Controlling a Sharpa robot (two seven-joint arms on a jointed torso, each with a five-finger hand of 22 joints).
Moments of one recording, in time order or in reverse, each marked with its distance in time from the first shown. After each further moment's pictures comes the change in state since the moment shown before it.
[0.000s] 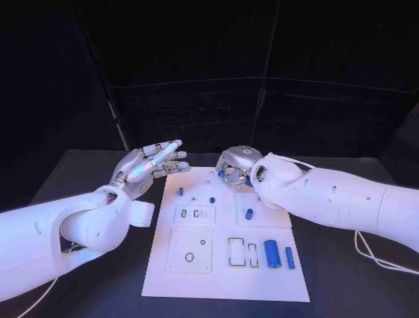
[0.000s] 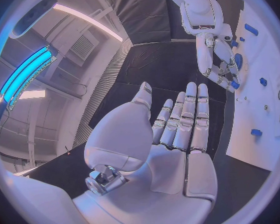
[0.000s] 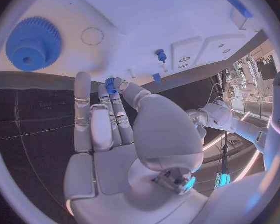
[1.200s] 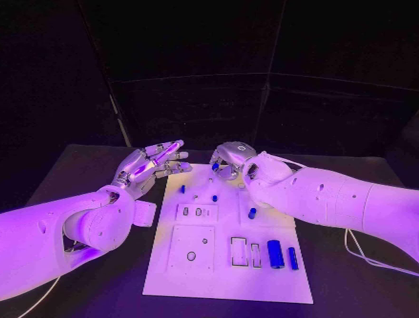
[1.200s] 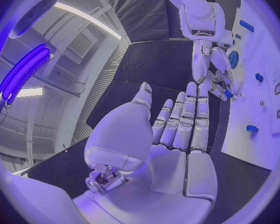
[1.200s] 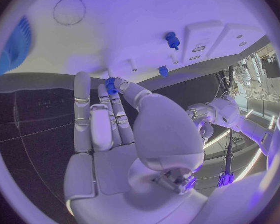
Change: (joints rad) left arm 0.002 0.019 0.000 -0.014 0.000 0.005 -0.006; left_hand -0.005 0.005 0.000 0.000 0.000 -0.009 -0.002 0.000 -0.001 -0.002 0.002 0.000 0.000 0.004 0.004 0.000 0.000 0.000 0.000 0.000 -0.004 -0.001; right arm 0.000 0.059 0.000 -0.045 0.024 -0.066 -0.050; right_hand -0.012 -0.012 0.011 0.011 -0.001 -0.004 0.003 0.000 -0.002 -0.007 0.007 -0.004 0.000 0.000 0.000 0.008 0.003 0.000 -0.004 0.004 0.004 0.003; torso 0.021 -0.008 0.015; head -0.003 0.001
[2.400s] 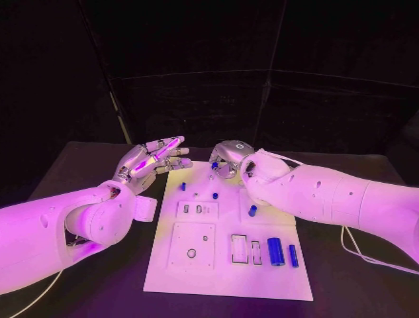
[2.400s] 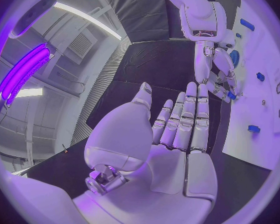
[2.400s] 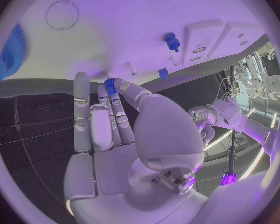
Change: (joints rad) left arm 0.006 0.006 0.000 -0.012 0.000 0.006 -0.004; left_hand 0.000 0.000 0.000 0.000 0.000 0.000 0.000 -0.005 0.000 -0.001 0.001 -0.004 0.000 0.000 0.000 0.000 0.000 0.000 0.000 0.000 0.000 -0.001; right arm 0.000 0.022 0.000 -0.017 0.007 0.032 -0.017; right_hand -0.013 -0.013 0.012 0.013 -0.005 -0.025 0.007 -0.004 -0.004 -0.032 0.010 0.000 0.001 0.000 0.000 0.000 -0.009 0.000 -0.009 0.005 0.004 0.001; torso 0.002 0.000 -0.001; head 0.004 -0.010
